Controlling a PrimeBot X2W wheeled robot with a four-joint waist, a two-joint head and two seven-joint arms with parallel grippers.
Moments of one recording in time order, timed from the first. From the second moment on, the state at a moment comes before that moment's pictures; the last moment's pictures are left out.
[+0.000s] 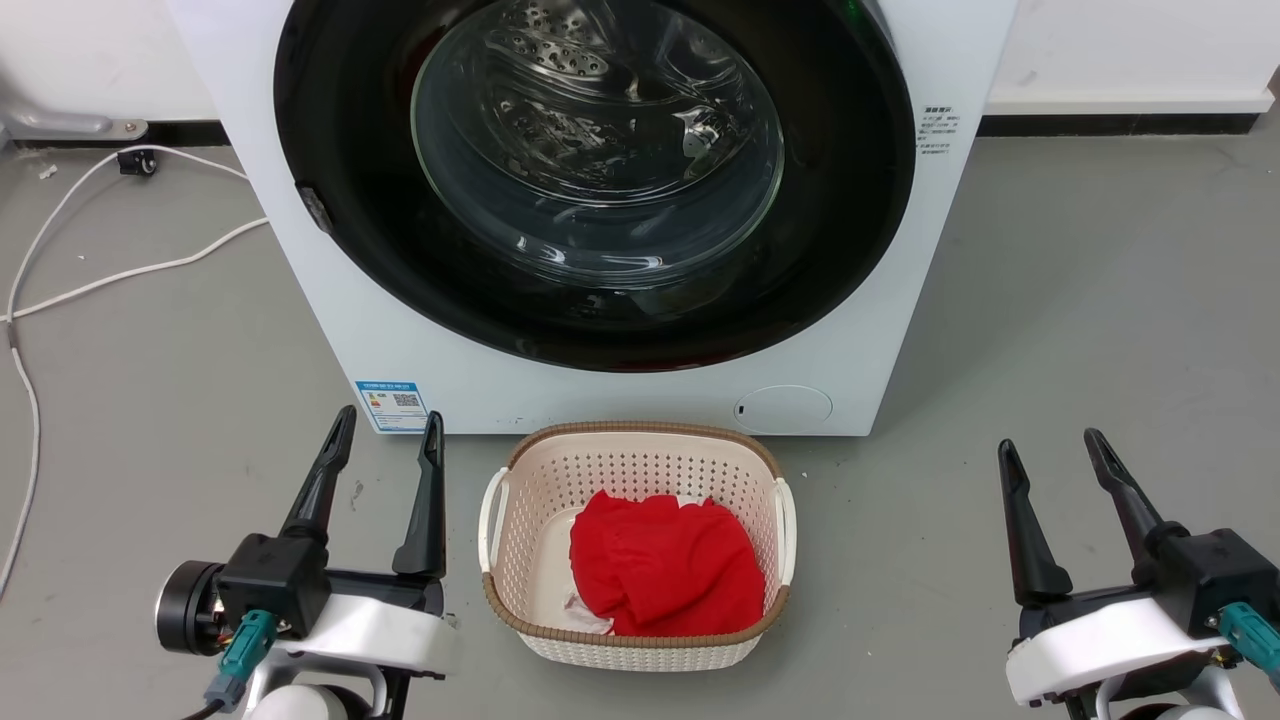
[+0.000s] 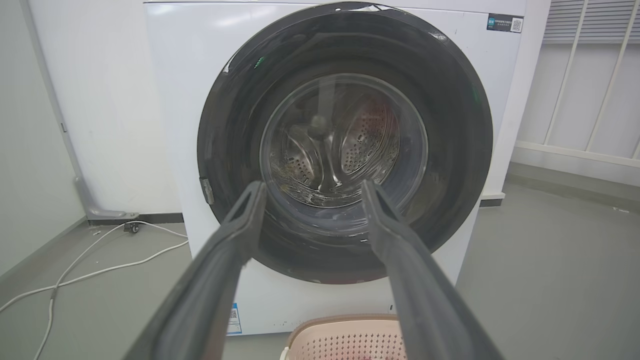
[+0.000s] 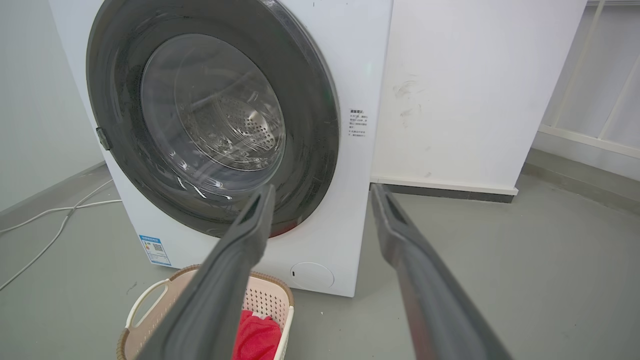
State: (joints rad) left arm -0.06 0.10 -0.06 0.01 -0.14 -0.08 -0.24; right arm 0.03 -0.05 -0.03 -0.06 0.03 0.13 -0.11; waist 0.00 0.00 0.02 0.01
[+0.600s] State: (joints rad) left arm -0.06 0.09 -0.04 0.02 -0.06 -0.10 -0.26; right arm 0.03 -0.05 -0.02 -0.06 -0.02 0.13 -0.12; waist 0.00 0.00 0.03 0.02
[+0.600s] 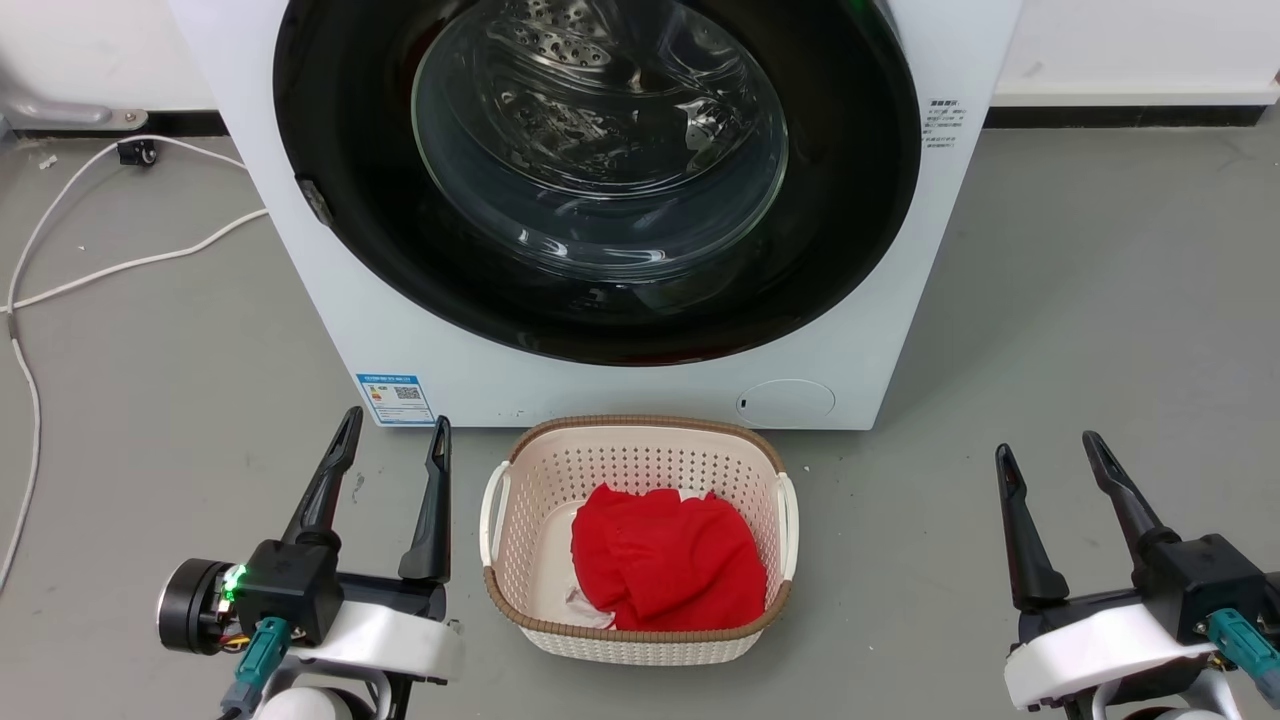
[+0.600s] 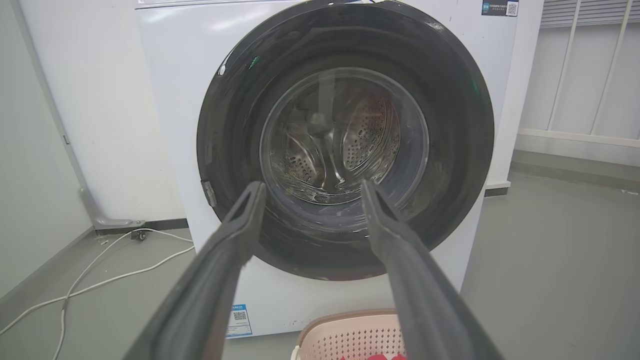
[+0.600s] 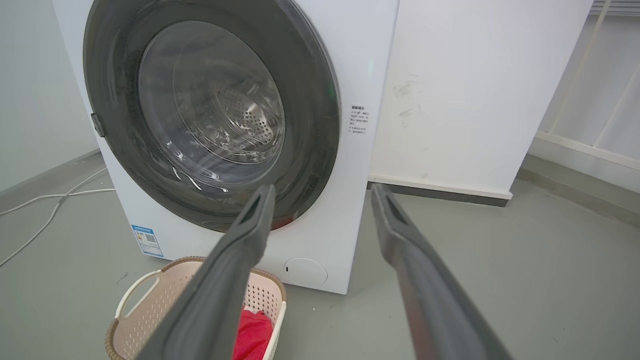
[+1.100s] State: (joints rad) left arm -0.06 0.08 -0.03 0.03 -0.06 -0.11 -0.26; right arm 0.03 -0.05 -0.02 -0.03 0.04 0.13 -0.13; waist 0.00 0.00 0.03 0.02
